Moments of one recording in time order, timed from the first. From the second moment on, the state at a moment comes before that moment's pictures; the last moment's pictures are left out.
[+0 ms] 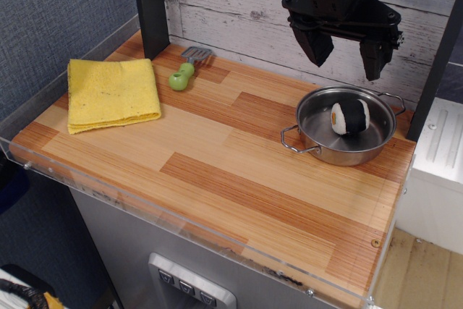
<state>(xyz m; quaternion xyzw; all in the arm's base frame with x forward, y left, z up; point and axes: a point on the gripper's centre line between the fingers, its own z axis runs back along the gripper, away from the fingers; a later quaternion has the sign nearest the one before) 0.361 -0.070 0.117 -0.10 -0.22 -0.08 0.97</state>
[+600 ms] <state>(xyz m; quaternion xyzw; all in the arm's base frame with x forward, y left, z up) 0.357 -0.042 0.106 -0.08 -0.20 -0.06 0.98</state>
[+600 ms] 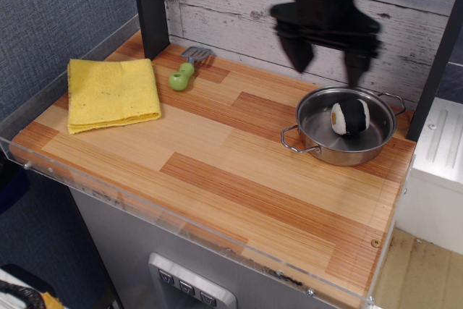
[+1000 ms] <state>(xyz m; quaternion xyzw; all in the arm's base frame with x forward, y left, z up) 0.354 0.021 0.102 -0.05 -0.20 -0.02 0.98</state>
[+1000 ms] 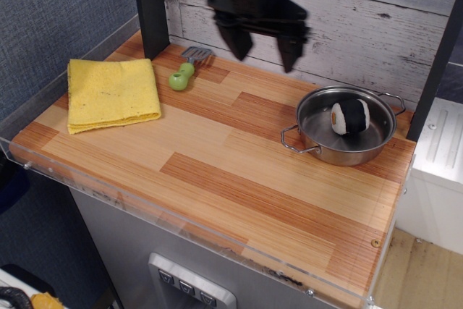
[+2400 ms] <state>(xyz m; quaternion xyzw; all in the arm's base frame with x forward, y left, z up) 0.304 0.168 0.055 0.01 -0.16 0.13 0.98</state>
